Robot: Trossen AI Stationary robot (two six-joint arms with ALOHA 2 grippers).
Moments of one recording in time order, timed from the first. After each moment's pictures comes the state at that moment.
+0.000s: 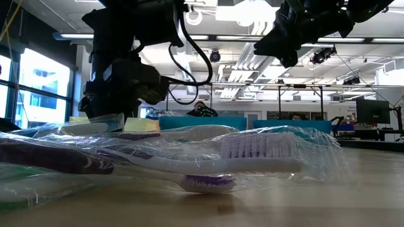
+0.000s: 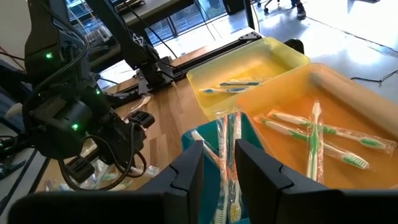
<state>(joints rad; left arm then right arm) -0.20 1.80 1.11 -0.68 0.09 -0.92 -0.50 1.03 0.68 0.03 -0.37 0.24</state>
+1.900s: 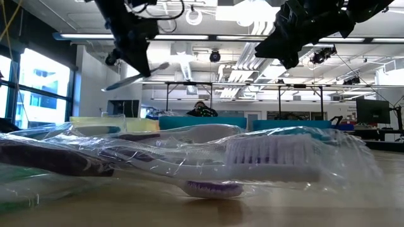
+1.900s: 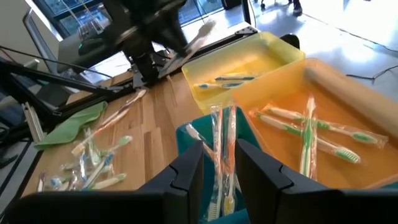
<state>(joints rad) 0.31 1.27 1.11 -0.76 -0.21 -0.30 -0.50 1.03 0.68 0.00 -0.36 0.21</state>
